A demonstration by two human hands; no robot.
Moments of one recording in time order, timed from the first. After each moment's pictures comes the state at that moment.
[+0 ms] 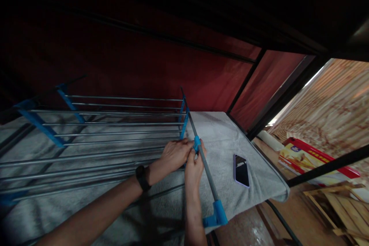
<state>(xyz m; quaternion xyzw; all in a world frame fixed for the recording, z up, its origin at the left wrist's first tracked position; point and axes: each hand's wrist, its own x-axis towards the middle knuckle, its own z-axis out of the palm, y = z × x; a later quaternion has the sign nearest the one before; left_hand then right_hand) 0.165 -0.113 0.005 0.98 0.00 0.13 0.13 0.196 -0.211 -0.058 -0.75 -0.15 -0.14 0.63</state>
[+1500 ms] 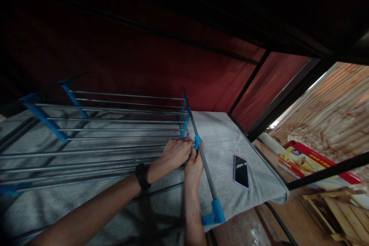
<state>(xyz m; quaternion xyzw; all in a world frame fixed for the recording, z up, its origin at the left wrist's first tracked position) 0.165 -0.117 0.017 0.98 0.03 0.11 0.15 0.200 -0.212 -0.065 -0.79 -0.15 -0.16 0.57</state>
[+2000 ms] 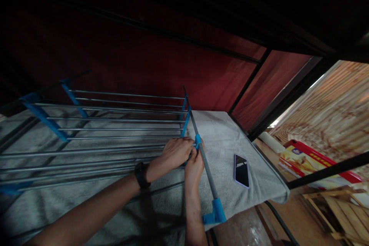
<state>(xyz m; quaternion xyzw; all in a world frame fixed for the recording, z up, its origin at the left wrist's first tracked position) 0.163 -0.116 0.019 0.98 0.02 0.11 0.15 0.198 -0.211 -0.062 -0.79 -0.14 -0.15 0.57</state>
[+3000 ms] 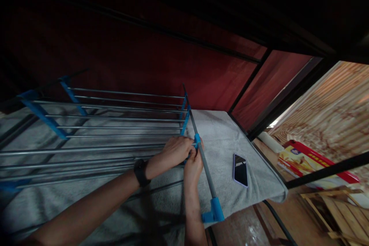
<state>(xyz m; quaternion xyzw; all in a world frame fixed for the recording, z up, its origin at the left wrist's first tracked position) 0.160 -0.118 0.039 0.98 0.03 0.04 0.18 0.200 -0.213 -0.068 -0.79 -0.15 -0.17 0.57</state>
